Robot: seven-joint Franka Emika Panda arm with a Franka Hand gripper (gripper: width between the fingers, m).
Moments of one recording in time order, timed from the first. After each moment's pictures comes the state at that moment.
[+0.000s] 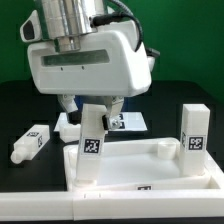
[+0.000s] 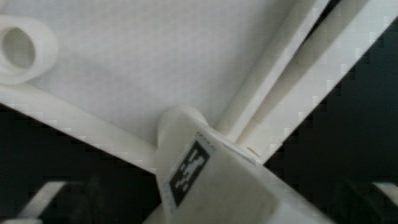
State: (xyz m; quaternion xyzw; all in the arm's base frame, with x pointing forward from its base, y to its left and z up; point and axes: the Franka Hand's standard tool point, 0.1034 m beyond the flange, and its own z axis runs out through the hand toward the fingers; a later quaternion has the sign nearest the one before) arm 0.622 -0.039 0.108 -0.92 0.38 -0.03 0.09
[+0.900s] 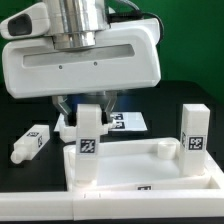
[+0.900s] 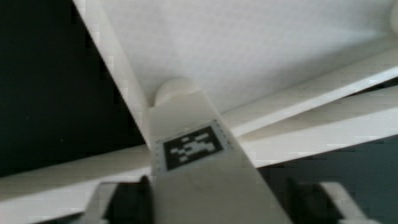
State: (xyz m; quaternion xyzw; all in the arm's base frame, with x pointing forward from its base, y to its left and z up) arm 0.623 -0.046 0.111 -0.98 0.17 -0.04 0.06
